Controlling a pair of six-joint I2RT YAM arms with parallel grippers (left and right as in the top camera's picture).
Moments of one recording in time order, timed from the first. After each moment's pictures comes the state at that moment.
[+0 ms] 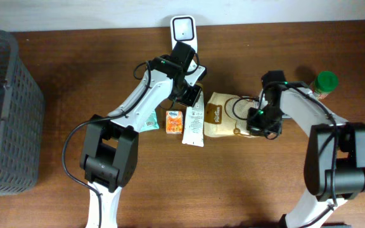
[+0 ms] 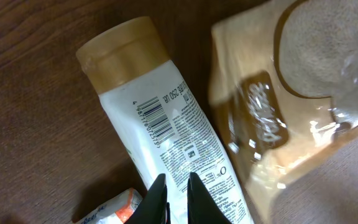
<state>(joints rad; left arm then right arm) -0.48 2.19 1.83 -0.91 0.26 0.02 0.01 1.91 1.22 -0.91 -0.18 0.28</state>
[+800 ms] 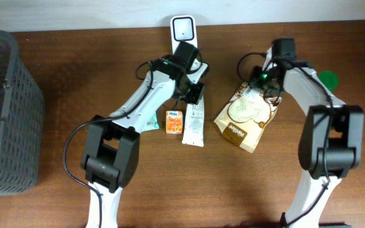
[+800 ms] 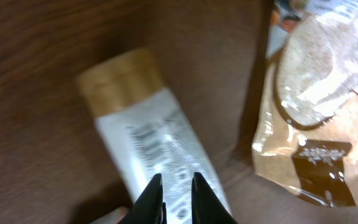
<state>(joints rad) -0.49 2.19 1.83 -0.85 0.26 -0.05 -0.02 2.12 1.52 -0.57 -0.22 0.31</state>
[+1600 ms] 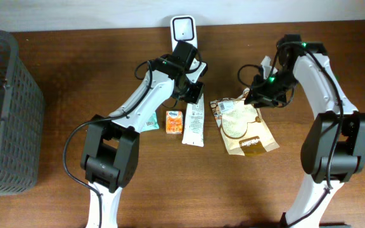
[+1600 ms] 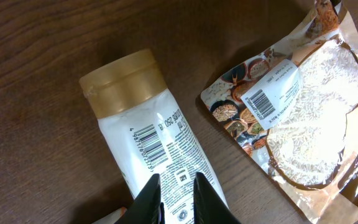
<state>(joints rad) -0.49 2.19 1.83 -0.84 0.26 -0.05 -0.03 2.07 1.72 -1.28 -0.43 0.09</state>
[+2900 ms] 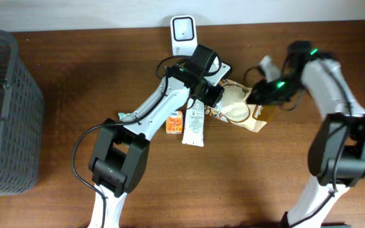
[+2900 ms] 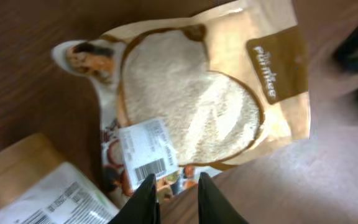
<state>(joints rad) -0.59 2.19 1.83 -0.69 0.33 0.04 -0.13 2.03 1.71 -1.26 -0.59 -0.27</state>
